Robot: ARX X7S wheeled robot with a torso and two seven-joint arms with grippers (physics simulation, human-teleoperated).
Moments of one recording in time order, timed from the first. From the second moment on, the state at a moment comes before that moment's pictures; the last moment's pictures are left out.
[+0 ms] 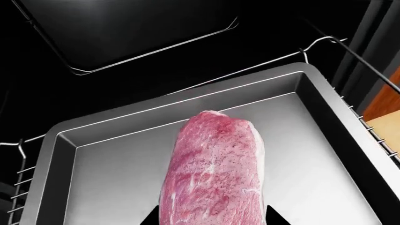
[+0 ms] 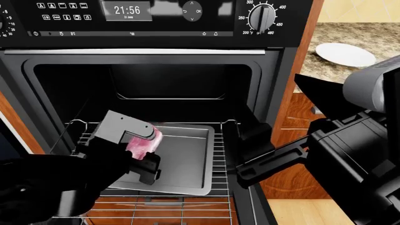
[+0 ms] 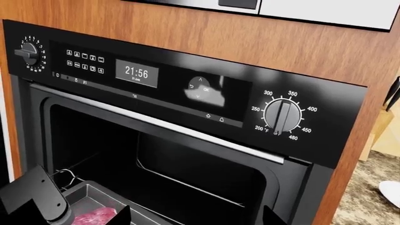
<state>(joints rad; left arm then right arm) -1.53 -0.89 1.85 0.27 -1.72 -0.25 -0.71 1.28 0.88 -0.49 -0.92 2.11 0.78 1.30</state>
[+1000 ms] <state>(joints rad) -1.67 -1.15 1.71 0.64 -1.72 -0.19 -0.76 1.25 0.89 -0.48 -0.93 2.08 0.78 1.26</state>
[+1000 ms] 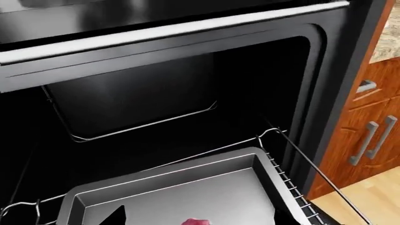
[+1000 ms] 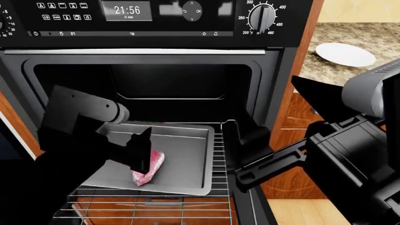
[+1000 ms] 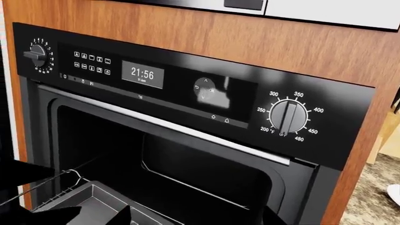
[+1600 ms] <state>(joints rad) -1.60 -1.50 1.69 0.96 -1.47 0.07 -0.61 1.18 0.73 -0.17 -1.03 2.35 0.99 1.47</state>
